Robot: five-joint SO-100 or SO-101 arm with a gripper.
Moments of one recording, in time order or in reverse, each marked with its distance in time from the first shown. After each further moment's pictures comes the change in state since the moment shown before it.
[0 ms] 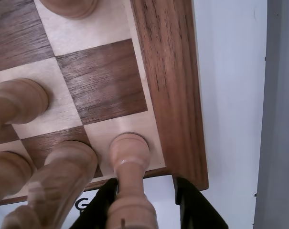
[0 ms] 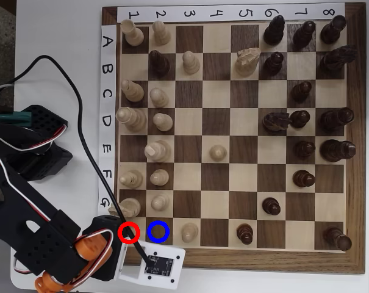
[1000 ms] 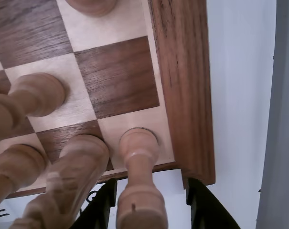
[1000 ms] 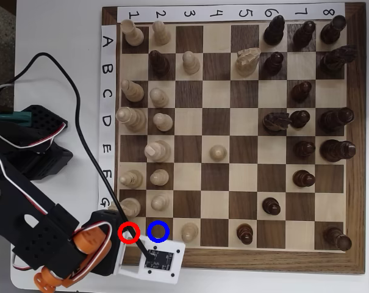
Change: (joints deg) arm -1.5 2.6 0.7 1.8 1.1
